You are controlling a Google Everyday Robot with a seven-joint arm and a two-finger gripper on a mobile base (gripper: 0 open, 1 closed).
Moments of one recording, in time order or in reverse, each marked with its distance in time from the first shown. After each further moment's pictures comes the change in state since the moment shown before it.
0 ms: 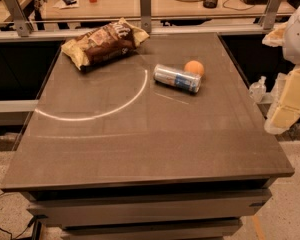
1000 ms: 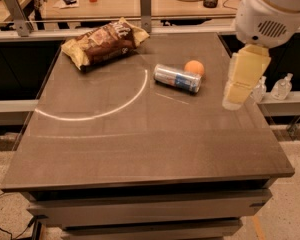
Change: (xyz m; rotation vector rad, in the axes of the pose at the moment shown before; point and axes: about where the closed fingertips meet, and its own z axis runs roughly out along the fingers) arm -0.059 -0.031 0.013 0.031 0.048 0.008
